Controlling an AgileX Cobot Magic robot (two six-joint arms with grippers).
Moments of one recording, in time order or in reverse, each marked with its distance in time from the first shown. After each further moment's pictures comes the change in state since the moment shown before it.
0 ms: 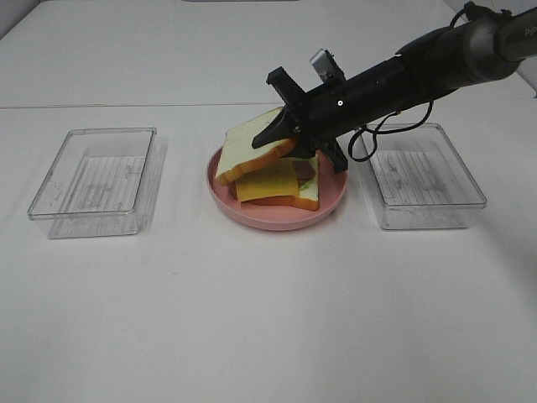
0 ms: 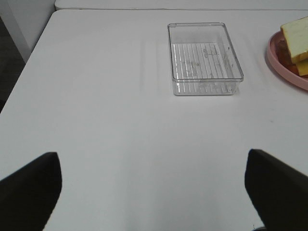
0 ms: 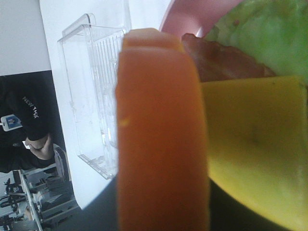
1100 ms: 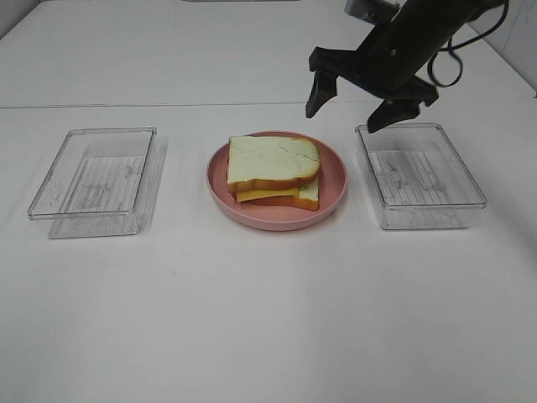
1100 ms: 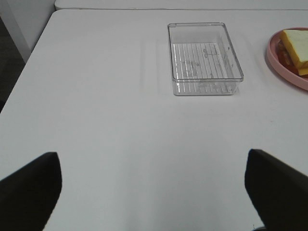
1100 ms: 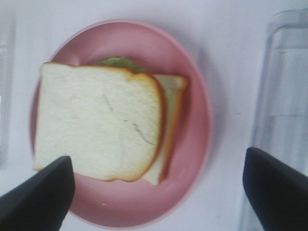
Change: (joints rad) left arm 0.000 0.000 0.000 0.000 0.000 0.000; right arm 0.000 -0.252 -0.068 -0.932 0.007 0.463
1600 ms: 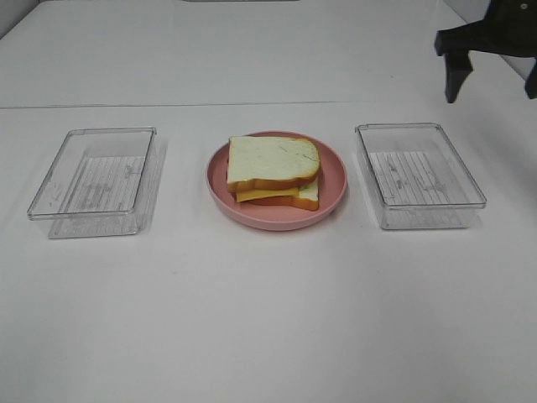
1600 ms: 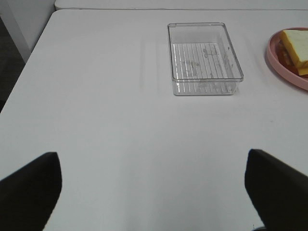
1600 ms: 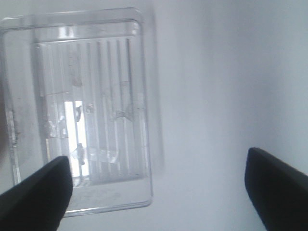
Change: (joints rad) left arm 0.000 0.000 0.000 0.000 0.000 0.000; right arm -0.191 -0.046 -0.119 -0.394 0.312 0.076
